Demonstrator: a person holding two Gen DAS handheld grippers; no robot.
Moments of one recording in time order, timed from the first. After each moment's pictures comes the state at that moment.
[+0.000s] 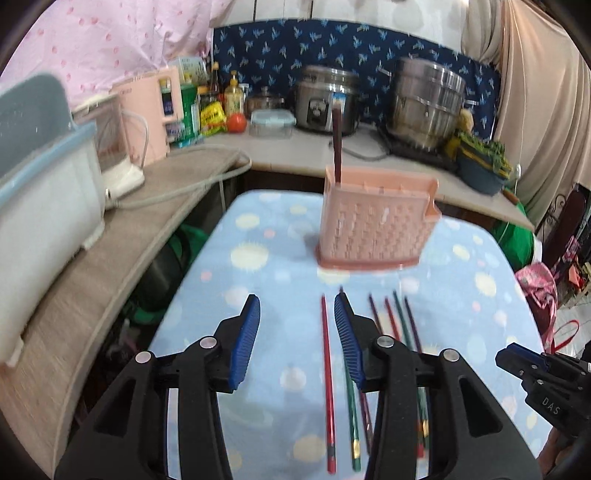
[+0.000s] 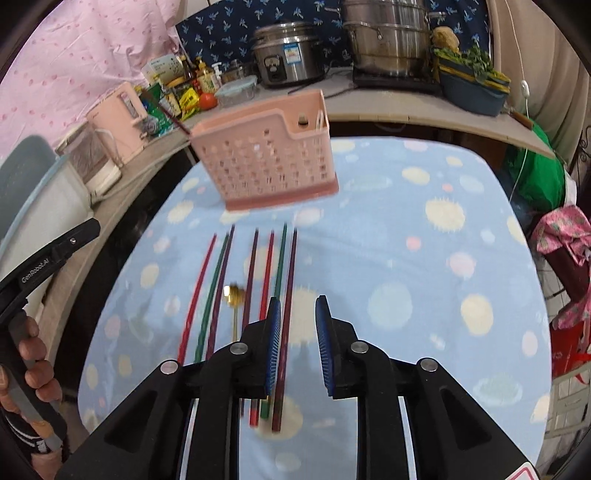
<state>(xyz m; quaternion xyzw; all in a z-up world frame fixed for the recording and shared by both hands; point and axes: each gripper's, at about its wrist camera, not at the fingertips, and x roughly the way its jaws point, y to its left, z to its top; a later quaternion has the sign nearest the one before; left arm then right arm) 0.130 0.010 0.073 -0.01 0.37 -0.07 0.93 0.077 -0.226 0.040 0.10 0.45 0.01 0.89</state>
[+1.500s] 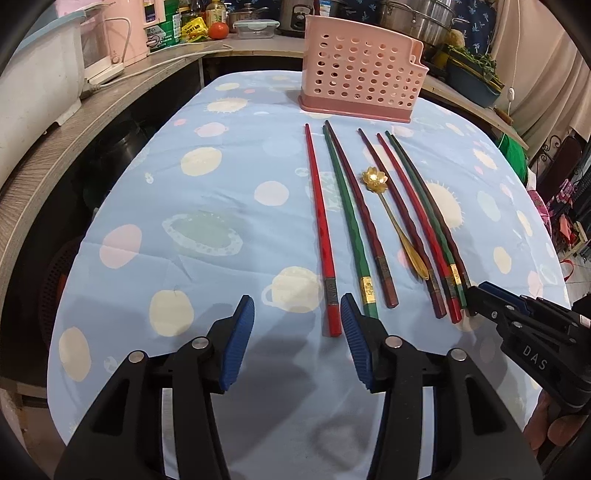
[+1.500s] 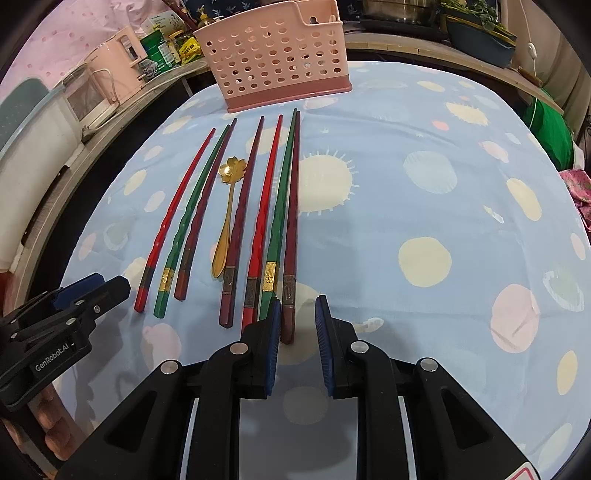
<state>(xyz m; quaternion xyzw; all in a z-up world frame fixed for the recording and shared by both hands) 0.057 0.004 -0.045 0.00 0.49 -0.10 0.87 0.036 -0.192 -0.049 0.09 0.50 0.02 0.86</state>
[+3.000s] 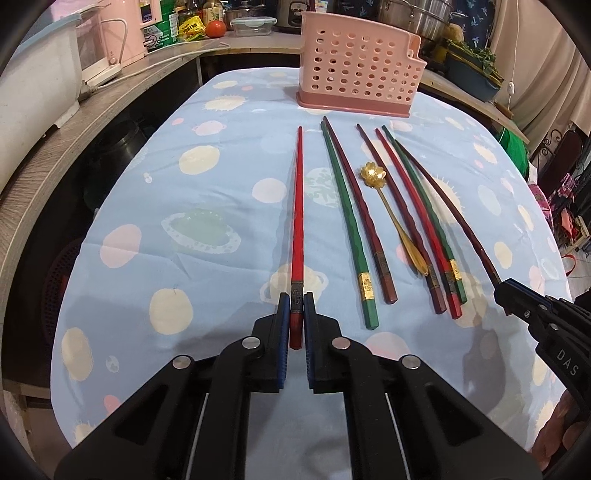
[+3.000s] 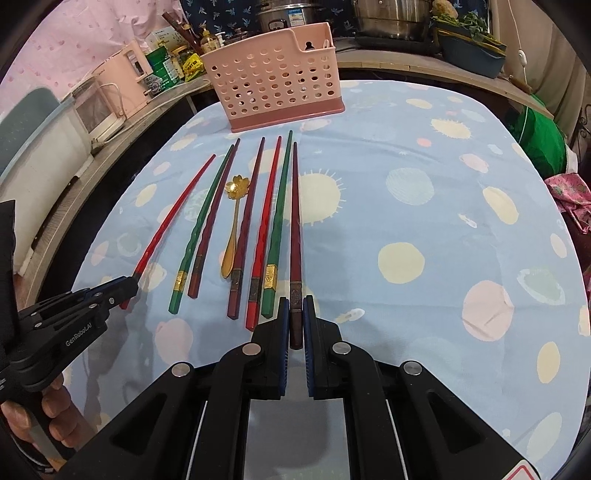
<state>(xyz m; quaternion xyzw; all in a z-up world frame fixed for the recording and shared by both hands) 0.055 0.003 -0.042 0.01 0.49 -0.10 0.87 0.014 -0.199 -0.025 0.09 0.48 0.01 0.87</state>
